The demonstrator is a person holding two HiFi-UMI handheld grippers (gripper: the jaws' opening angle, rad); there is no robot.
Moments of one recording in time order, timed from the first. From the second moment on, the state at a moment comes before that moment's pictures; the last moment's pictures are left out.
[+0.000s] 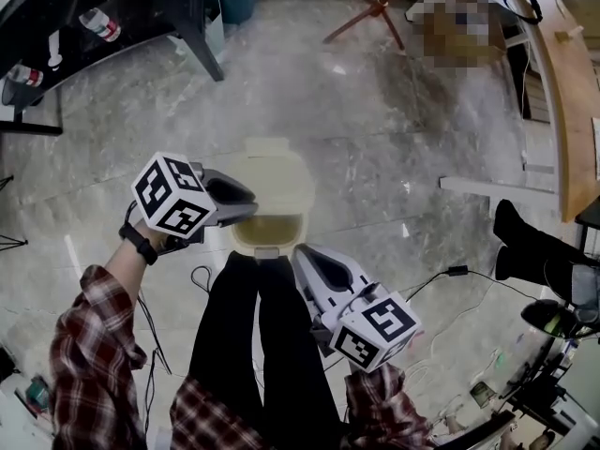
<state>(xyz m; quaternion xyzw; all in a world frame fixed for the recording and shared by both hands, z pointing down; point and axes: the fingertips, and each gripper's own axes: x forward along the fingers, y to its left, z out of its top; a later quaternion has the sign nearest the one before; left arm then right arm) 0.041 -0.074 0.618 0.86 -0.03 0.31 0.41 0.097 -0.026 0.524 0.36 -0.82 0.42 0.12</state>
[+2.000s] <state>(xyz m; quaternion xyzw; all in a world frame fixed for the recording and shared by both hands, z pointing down) 0.048 0.065 0.823 0.80 -0.04 0.47 0.36 0.085 0.022 0.627 0.39 -0.76 0.50 0.13</state>
